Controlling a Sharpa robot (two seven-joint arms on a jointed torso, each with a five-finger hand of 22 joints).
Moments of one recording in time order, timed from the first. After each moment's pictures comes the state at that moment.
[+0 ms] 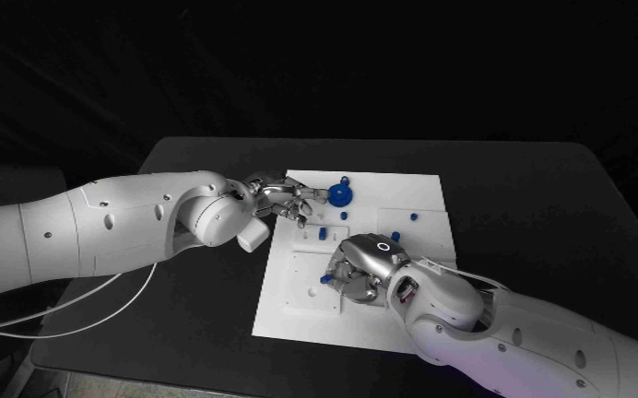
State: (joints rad) left arm 1.37 -0.86 -0.24 1.50 -0.17 -0.16 -0.07; left_hand 1.24 -0.02 0.03 0.05 0.14 1.09 0.07 0.12 0.07 1.46 -0.04 0.45 0.20 1.29 -0.09 1.12 0.36 0.01 1.26 -0.11 0.18 1.31; right arm 0.96 -0.58 -0.01 1.62 -1.77 -0.30 -0.33; right_hand 1.24 -0.12 0.51 -0.09 0.05 1.23 0.06 0.07 0.06 1.32 -0.02 1.20 1.23 1.46 -0.08 1.06 1.23 0.07 1.47 -0.11 1.00 1.31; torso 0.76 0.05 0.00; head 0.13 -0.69
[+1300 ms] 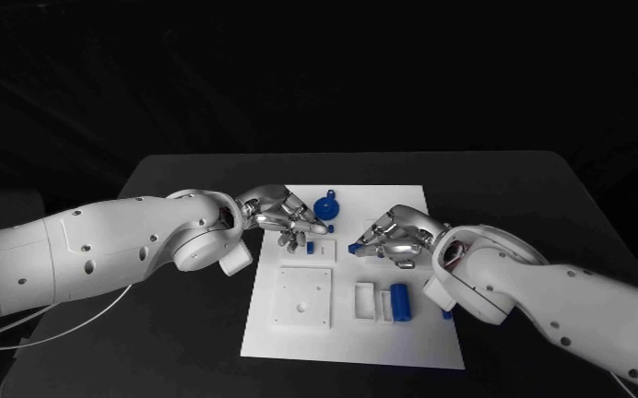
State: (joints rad) left arm 1.37 -0.87 -0.24 1.53 -0.56 -0.04 0.08; left_hand 1.26 0.03 -0.07 0.07 0.10 1.09 0.06 0.08 0.07 1.47 -0.05 0.39 0.18 1.30 -0.10 1.13 0.39 0.01 1.27 -0.11 0.16 1.31; right arm 0.99 -0.77 0.16 1.63 -1.09 -0.22 -0.25; right_hand 1.17 -0.01 0.53 -0.20 0.05 1.26 0.05 0.06 0.07 1.33 -0.03 1.20 1.26 1.46 -0.09 1.05 1.25 0.07 1.47 -0.11 1.00 1.31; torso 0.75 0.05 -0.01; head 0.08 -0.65
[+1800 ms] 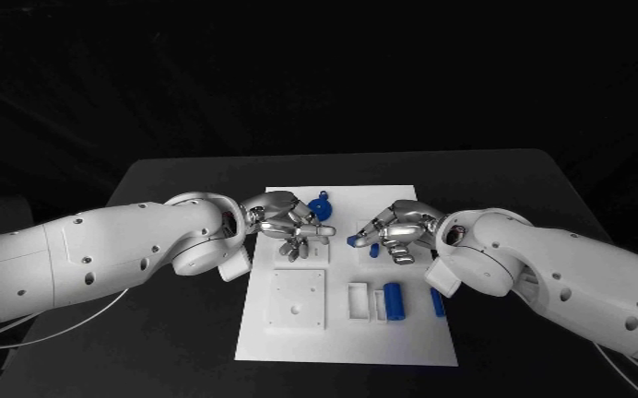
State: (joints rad) left arm 1.37 -0.84 -0.24 1.53 -0.68 0.01 0.12; left_hand 1.15 0.12 -0.11 0.22 0.18 0.93 0.06 0.44 0.18 1.47 -0.04 0.41 0.20 1.31 -0.09 1.14 0.39 0.01 1.27 -0.11 0.20 1.31; right arm 1.05 -0.77 0.17 1.55 -0.72 -0.07 -0.27; right_hand 1.17 -0.01 0.52 -0.21 0.05 1.26 0.05 0.06 0.07 1.32 -0.03 1.20 1.26 1.46 -0.09 1.05 1.25 0.07 1.47 -0.11 1.00 1.31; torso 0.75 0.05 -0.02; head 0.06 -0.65
